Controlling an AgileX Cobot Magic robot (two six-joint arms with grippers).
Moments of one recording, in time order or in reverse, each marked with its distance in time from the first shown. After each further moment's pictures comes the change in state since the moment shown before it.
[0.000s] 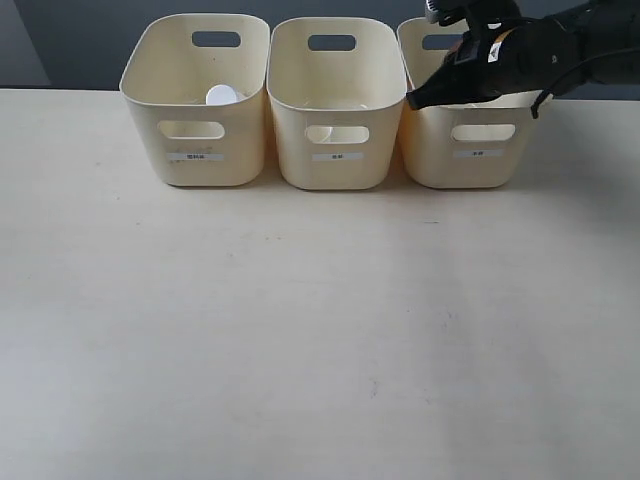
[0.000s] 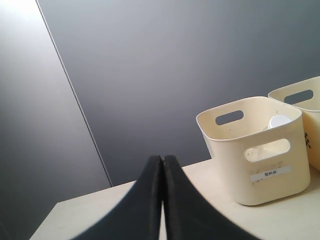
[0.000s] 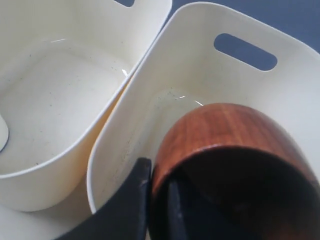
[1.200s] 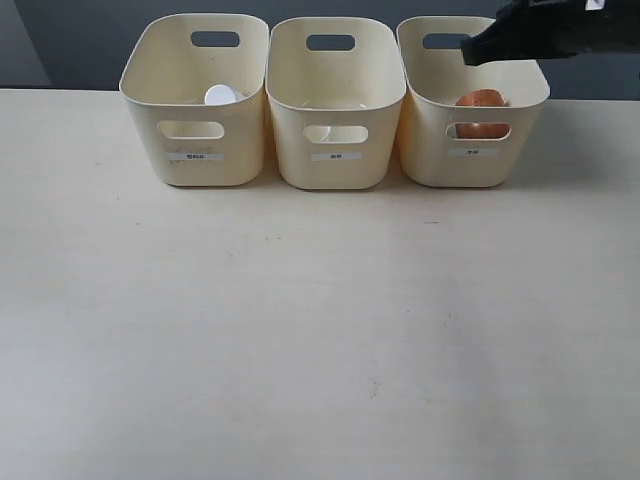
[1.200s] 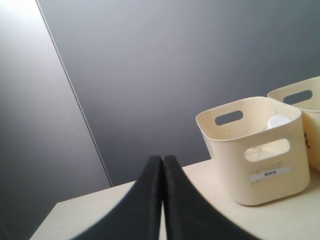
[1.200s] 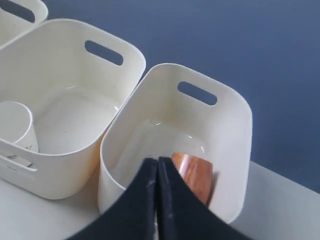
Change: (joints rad) left arm 0.000 0.000 0.000 0.000 0.000 0.000; right arm -0.002 -0.434 0.237 -0.009 0.027 0.018
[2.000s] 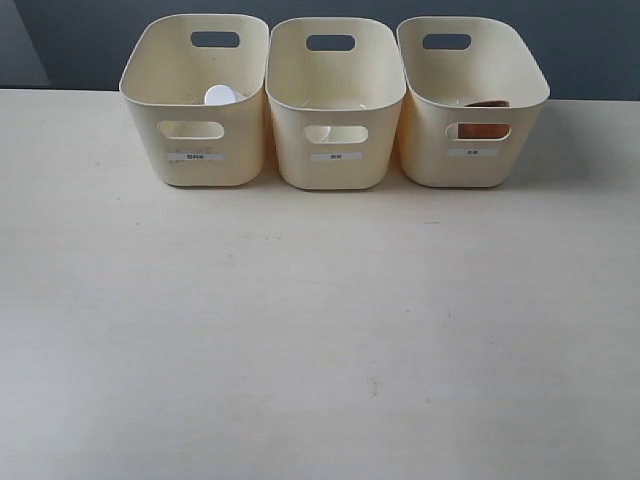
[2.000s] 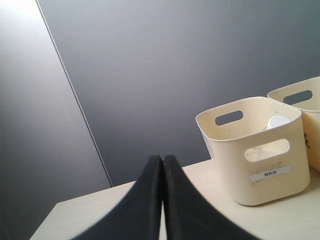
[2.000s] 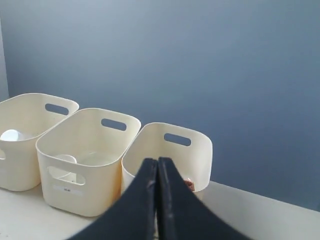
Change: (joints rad) left arm 0.000 0.000 0.000 0.000 0.000 0.000; right arm 0.000 -0.932 0.495 0.137 0.045 0.004
